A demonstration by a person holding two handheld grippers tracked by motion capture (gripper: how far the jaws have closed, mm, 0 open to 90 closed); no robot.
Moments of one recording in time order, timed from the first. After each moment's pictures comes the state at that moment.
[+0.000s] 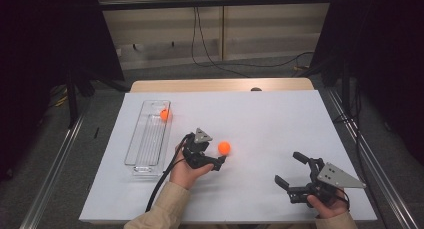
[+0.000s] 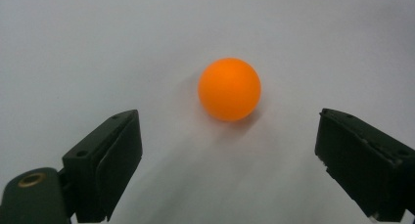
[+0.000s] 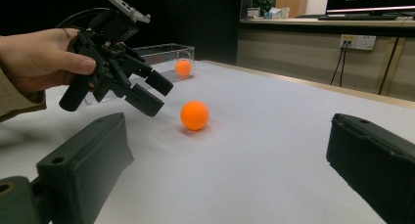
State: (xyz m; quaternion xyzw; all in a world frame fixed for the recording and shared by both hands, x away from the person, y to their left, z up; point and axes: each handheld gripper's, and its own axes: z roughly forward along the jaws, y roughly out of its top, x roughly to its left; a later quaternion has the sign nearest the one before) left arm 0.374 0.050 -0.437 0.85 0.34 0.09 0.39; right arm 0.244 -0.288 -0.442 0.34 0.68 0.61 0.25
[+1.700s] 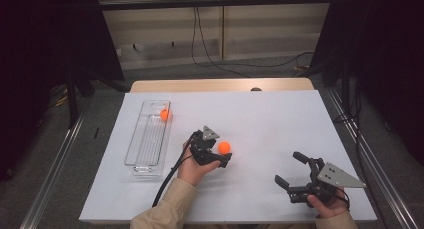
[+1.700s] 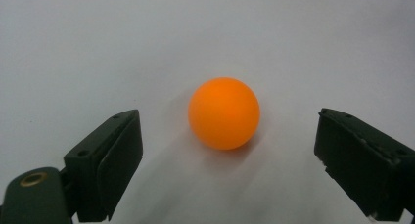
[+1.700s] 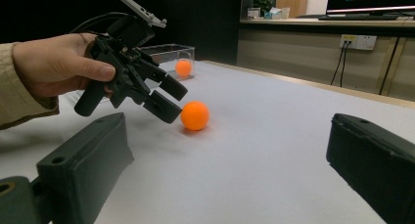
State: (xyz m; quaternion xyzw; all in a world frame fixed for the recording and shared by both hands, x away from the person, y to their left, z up) left arm 0.385 0.030 -0.443 0.85 0.34 0.09 0.39; right arm 0.244 -0.288 -0.442 0.34 0.68 0.61 0.25
